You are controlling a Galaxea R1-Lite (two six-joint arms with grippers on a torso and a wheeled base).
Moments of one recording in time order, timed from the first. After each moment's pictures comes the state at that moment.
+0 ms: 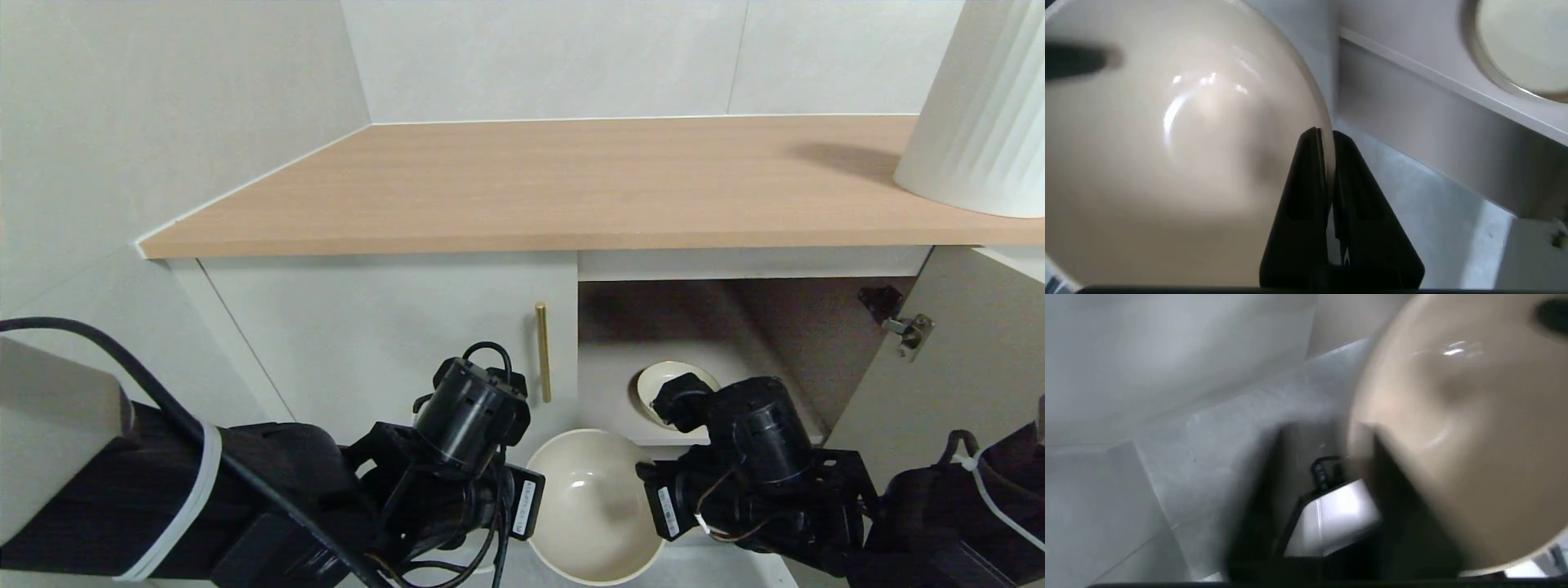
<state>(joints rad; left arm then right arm) -0.76 1.88 -0.85 -0.17 0.23 -0.33 0.74 1.91 -0.66 -0.65 -0.16 0.17</state>
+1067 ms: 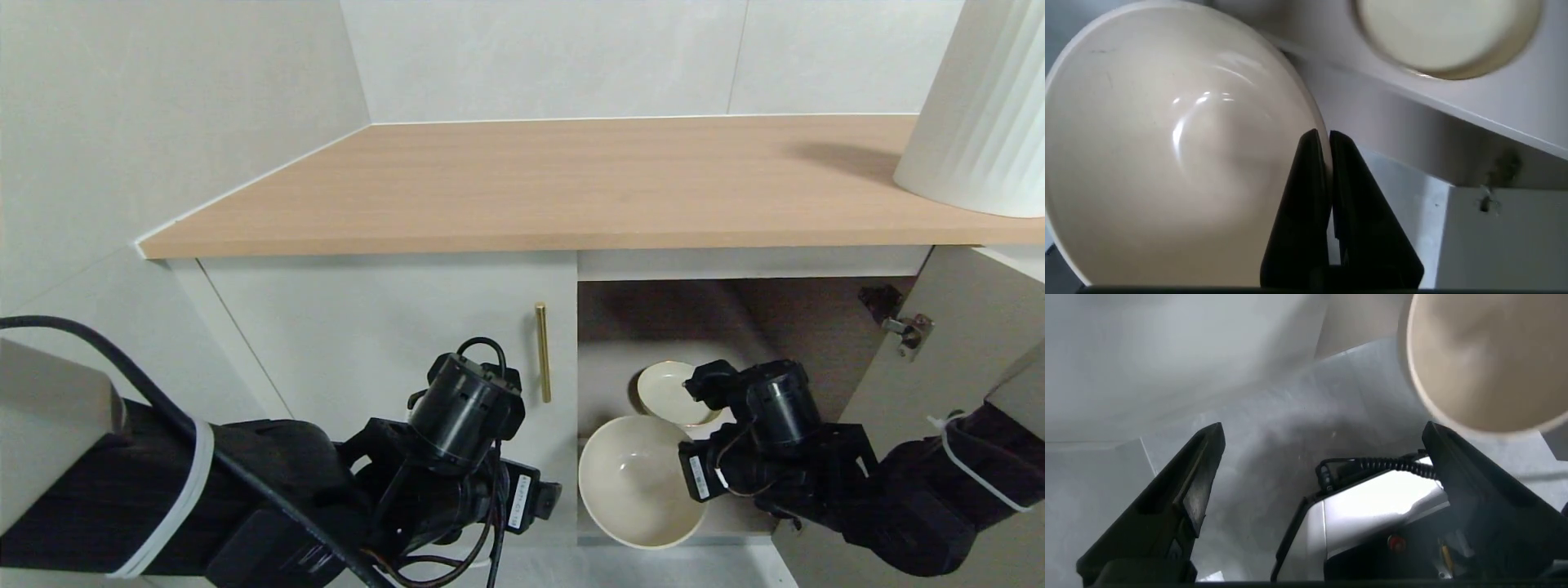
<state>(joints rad) -0.76 1.87 -0.85 -0.18 0.23 -0.33 0.58 1.98 -0.69 -0.65 -0.18 0.11</state>
